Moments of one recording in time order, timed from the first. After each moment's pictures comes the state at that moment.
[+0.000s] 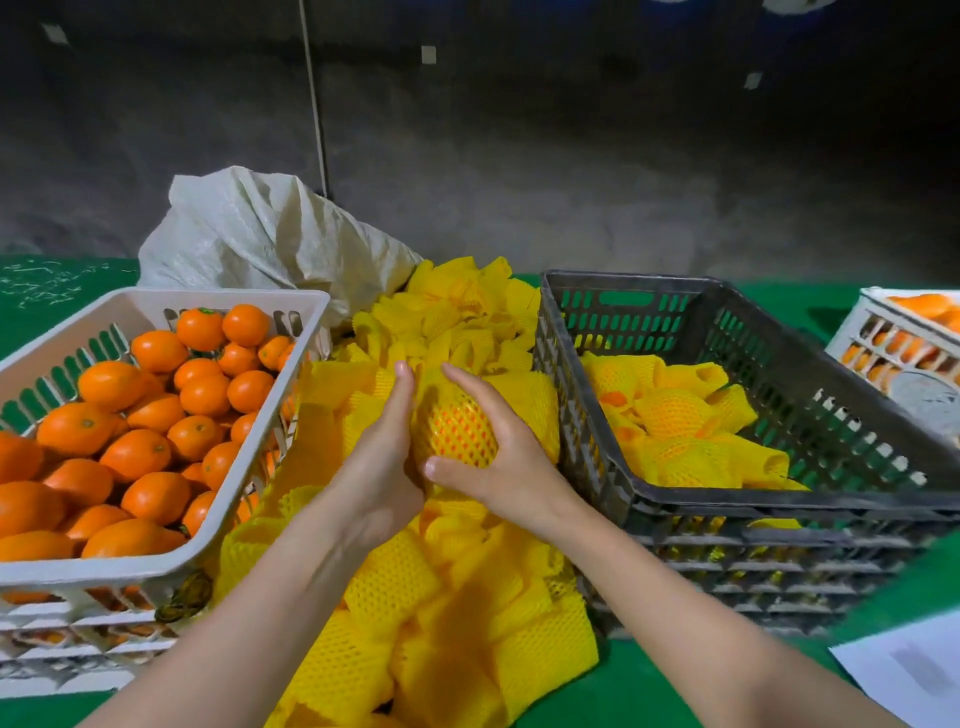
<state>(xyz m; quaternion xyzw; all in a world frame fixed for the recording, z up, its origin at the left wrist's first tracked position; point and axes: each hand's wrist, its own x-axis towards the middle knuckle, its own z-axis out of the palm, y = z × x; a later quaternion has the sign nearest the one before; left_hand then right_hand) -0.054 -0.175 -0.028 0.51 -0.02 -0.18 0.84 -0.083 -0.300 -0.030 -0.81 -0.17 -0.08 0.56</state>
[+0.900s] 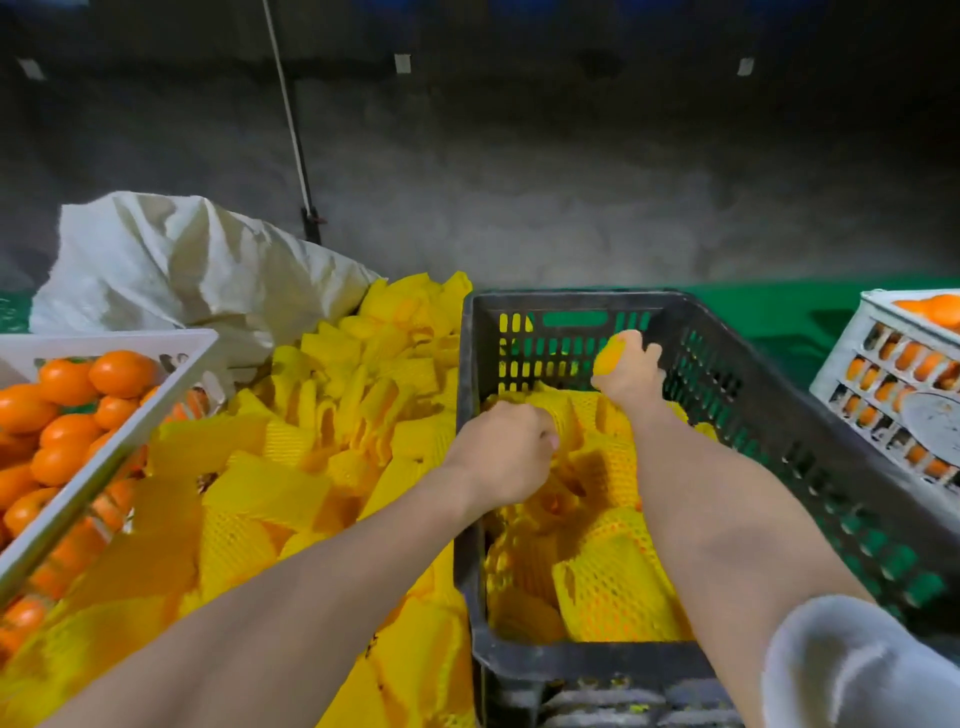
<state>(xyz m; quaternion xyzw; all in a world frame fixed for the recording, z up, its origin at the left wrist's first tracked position) 0.047 -0.382 -0.039 0.92 -0.30 0.03 0.23 0.161 -0.596 -0.085 -0.90 0.25 -0.13 0.32</state>
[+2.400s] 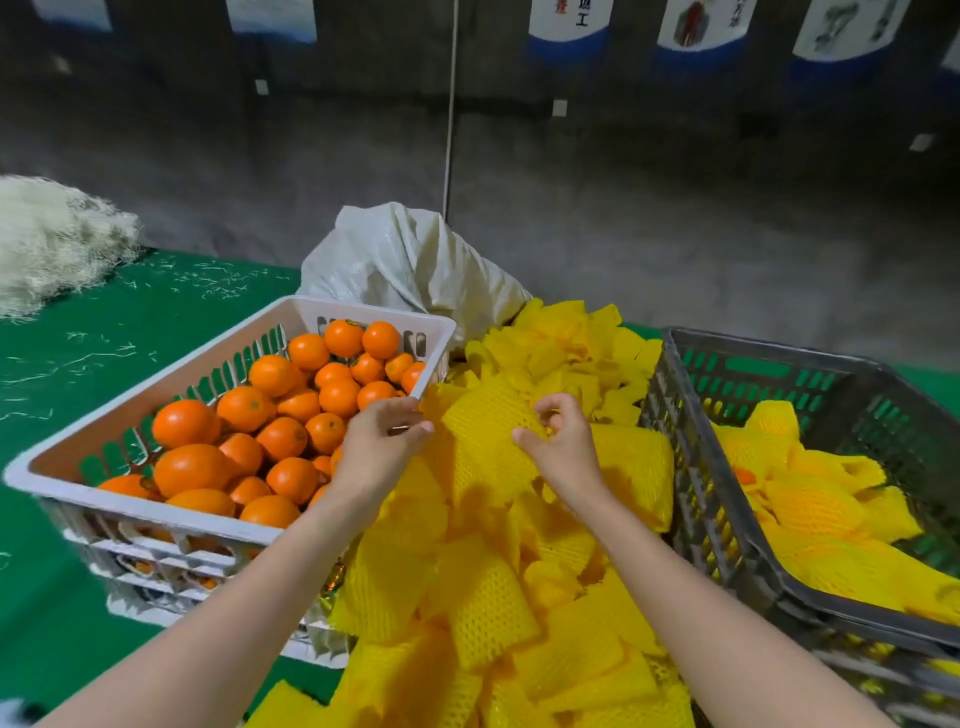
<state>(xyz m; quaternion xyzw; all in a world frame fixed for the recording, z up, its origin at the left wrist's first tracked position) -0.032 -0.057 -0.039 0.74 0.07 0.12 0.65 0.020 -0.243 -0.064 -0.80 -0.06 -0.14 0.58</state>
